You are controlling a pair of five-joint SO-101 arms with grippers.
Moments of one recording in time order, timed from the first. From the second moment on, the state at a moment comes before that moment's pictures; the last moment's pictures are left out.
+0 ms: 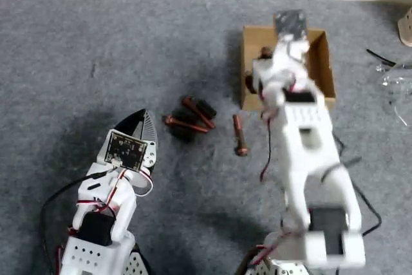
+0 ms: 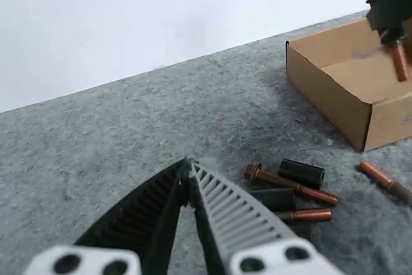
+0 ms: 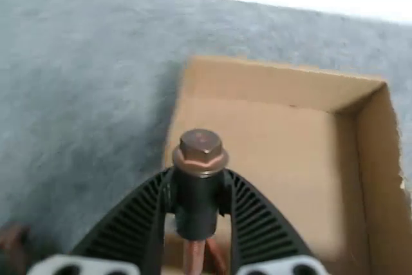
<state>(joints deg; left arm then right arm) 8.4 -103.4 96.0 30.0 -5.8 -7.0 -2.6 19.4 25.0 4.0</state>
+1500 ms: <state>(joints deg) 8.4 -103.4 96.0 30.0 -5.9 -6.3 17.1 -8.9 57.3 -6.7</state>
